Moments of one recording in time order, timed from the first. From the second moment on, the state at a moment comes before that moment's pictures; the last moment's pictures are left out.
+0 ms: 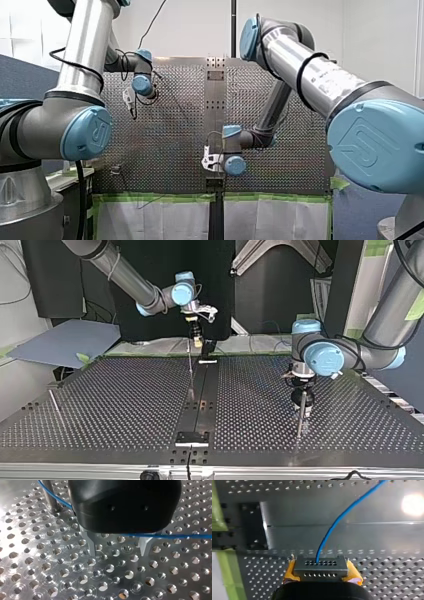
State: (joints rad) left arm -0.02 -1.87 -1.60 -2.82 -1.69 -1.91; right arm 2.30 -0.62 1.53 -0.77 1.74 1.67
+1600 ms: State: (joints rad) left arm -0.02 -1.87 -1.61 -2.93 -1.77 -1.87; right arm 2.17 -0.22 1.53 -1.01 1.83 1.65
